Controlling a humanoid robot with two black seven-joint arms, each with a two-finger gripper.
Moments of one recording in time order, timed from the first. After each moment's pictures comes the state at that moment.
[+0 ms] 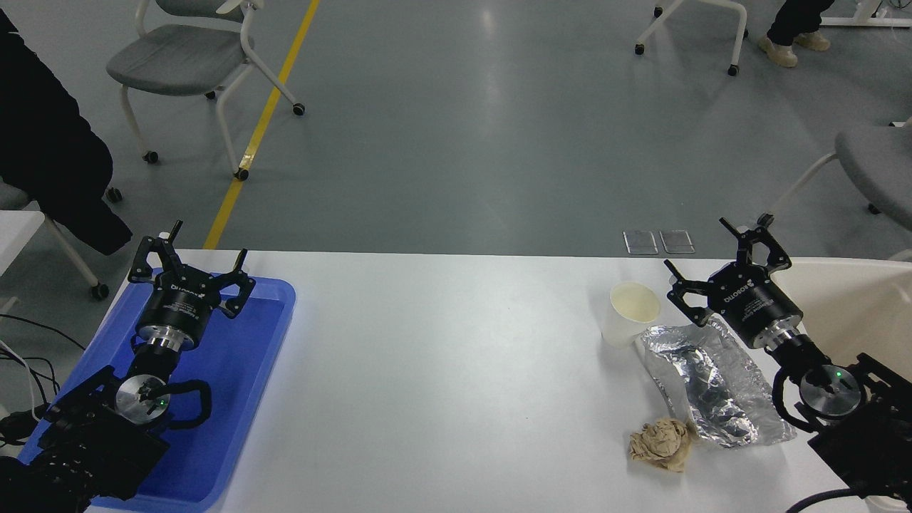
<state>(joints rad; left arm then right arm) -0.64 0.20 -0.88 -0.19 -0.21 -0.79 -0.30 0.59 -0.31 0.75 0.36 0.22 0.76 0.07</state>
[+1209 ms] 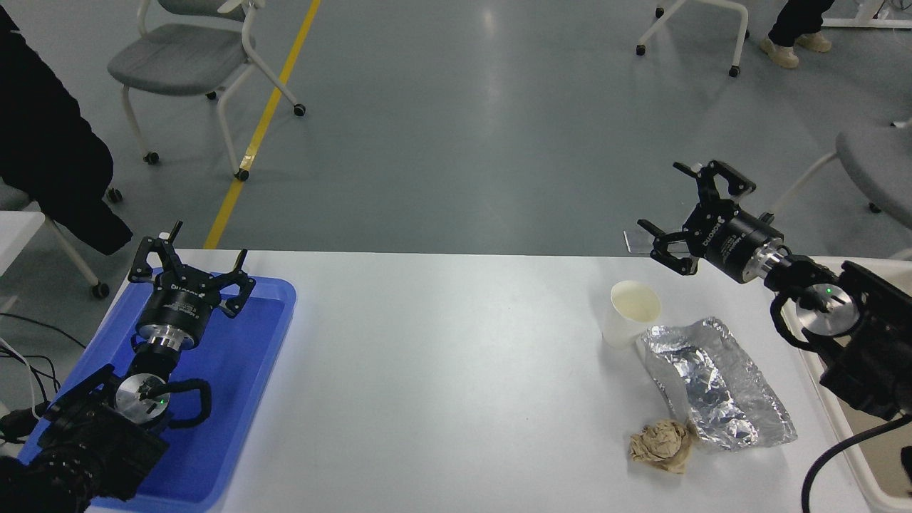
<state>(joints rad) -0.64 0.20 -0.88 -0.20 -0.21 -0.79 -0.30 1.04 -0.53 0.12 0.58 -0.04 0.66 0.06</state>
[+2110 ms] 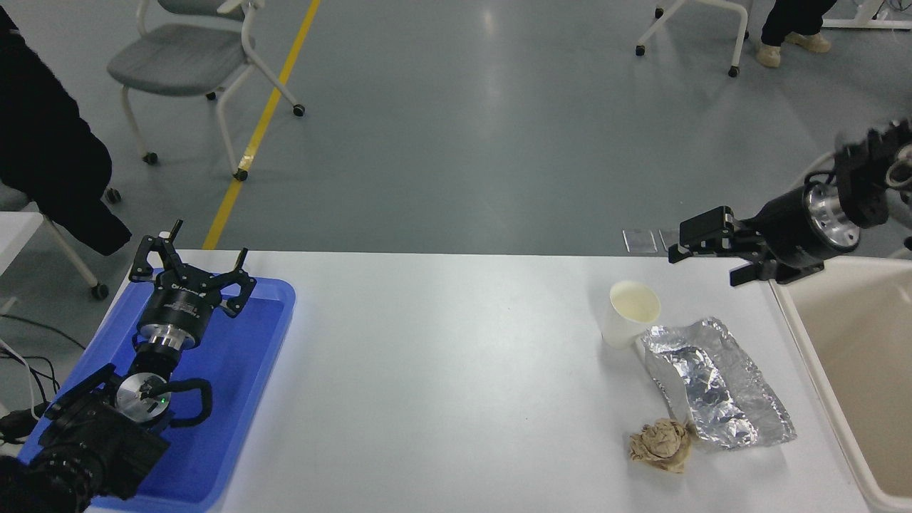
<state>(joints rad) -0.64 0.20 -0.88 -0.20 -0.21 -0.79 -0.30 2.00 -0.64 -1.11 1.31 -0.45 0.65 0.04</state>
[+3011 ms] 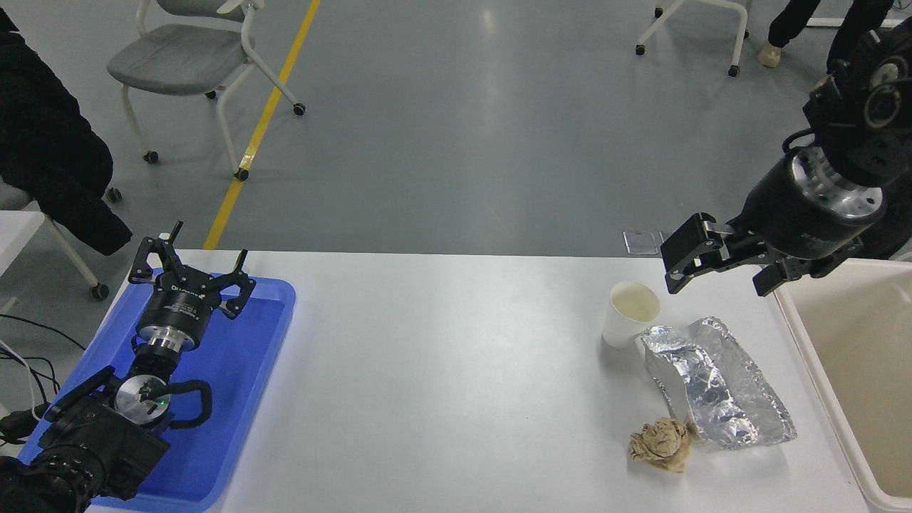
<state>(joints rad) -0.64 0.20 -0.89 -0.20 -0.21 -0.79 -0.30 2.41 -0.32 -1.40 1.57 -0.13 0.71 0.04</state>
